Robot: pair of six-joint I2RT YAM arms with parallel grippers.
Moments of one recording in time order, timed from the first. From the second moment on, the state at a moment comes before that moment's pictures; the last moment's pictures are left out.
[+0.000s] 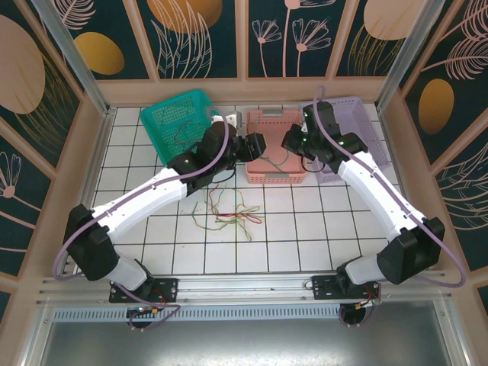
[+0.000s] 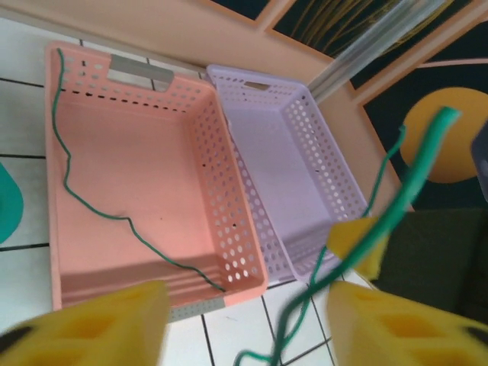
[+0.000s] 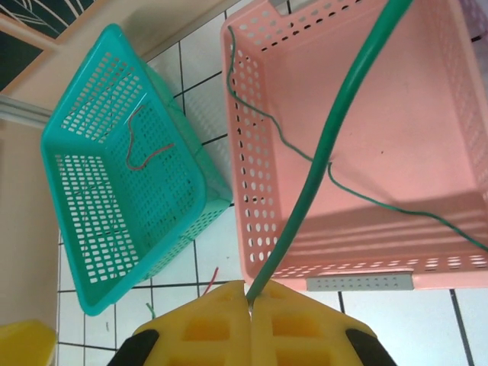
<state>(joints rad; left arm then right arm) -0.79 1.54 1.33 -0.21 -0.10 -0.79 0.45 1.41 1.37 -0.69 -0.11 0.76</state>
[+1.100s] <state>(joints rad) -0.68 1.19 0.84 -0.01 -0.12 -1.69 0.24 1.16 1.14 -0.01 -0.25 0.81</state>
